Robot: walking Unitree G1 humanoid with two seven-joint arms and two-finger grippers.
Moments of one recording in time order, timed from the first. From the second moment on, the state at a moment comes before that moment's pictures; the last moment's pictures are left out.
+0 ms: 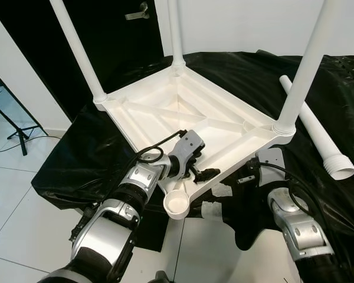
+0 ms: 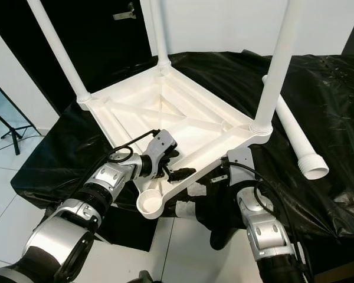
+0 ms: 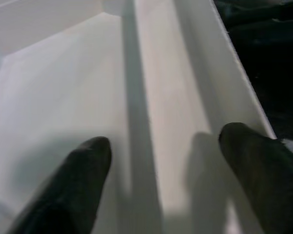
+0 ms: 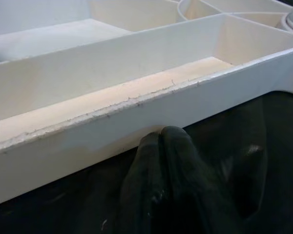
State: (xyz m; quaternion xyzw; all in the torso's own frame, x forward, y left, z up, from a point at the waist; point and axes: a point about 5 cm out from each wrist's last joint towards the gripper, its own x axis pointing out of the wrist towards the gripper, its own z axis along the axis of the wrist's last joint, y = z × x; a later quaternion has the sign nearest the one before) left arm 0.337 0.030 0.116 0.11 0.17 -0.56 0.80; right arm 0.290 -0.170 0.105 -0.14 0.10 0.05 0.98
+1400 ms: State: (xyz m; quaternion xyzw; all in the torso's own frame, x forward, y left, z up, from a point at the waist) left arm 0.335 -0.014 0.153 -0.08 0.01 -0.49 0.87; right arm 0.287 -0.197 0.110 -0.17 0.08 -0.11 0.98
